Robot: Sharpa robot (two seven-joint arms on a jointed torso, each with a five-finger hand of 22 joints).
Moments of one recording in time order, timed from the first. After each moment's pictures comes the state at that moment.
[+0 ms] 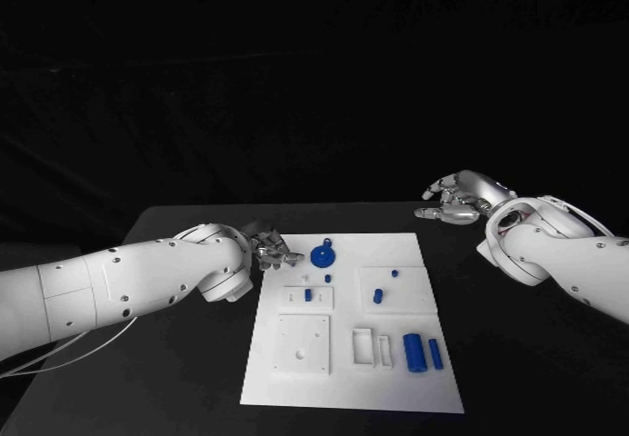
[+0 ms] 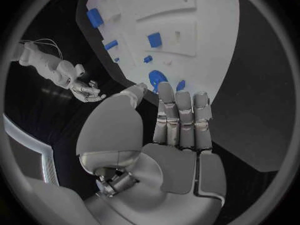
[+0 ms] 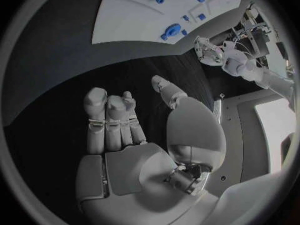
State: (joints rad) left arm 1.32 -0.79 -0.15 1.45 -0.95 -0.30 -0.44; left_hand 1.11 -0.19 0.36 0.23 0.22 1.09 0.05 0.32 0.68 1.26 -0.06 0.85 0.60 1.01 -0.13 1.28 0.60 0.05 0.83 -0.10 1.02 1.27; right arm 1.31 -0.75 0.01 1.27 -1.29 -0.41 -0.14; right_hand 0.97 -0.26 0.53 -0.11 0.27 0.84 0.15 0.26 0.44 1.05 0.04 1.10 1.10 1.28 -0.07 1.18 1.00 0.12 1.28 -0.11 0.98 1.31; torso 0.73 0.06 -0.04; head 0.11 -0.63
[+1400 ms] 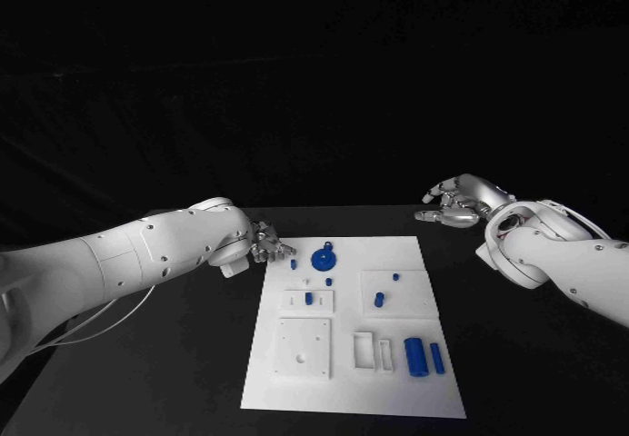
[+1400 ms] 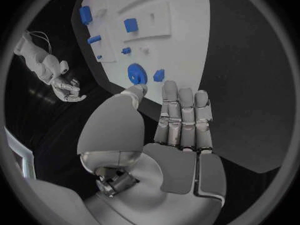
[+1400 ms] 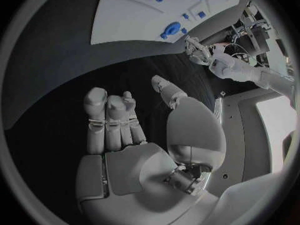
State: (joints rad) left arm 1.37 -0.62 -0.14 1.08 -0.88 0.02 -0.46; left_hand 1.11 -0.19 0.26 0.29 0.42 1.00 0.08 0.35 0.69 1.17 -0.03 0.75 0.60 0.93 -0.06 1.22 0.59 0.05 0.77 -0.08 0.93 1.29; right arm 1.31 -0.74 0.01 1.25 -1.26 -0.41 -0.13; right_hand 0.97 -0.26 0.53 -0.11 0.27 0.84 0.15 0.26 0.44 1.05 0.04 1.10 1.10 1.28 -0.07 1.18 1.00 0.12 1.28 -0.11 0.98 1.31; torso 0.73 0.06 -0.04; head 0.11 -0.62
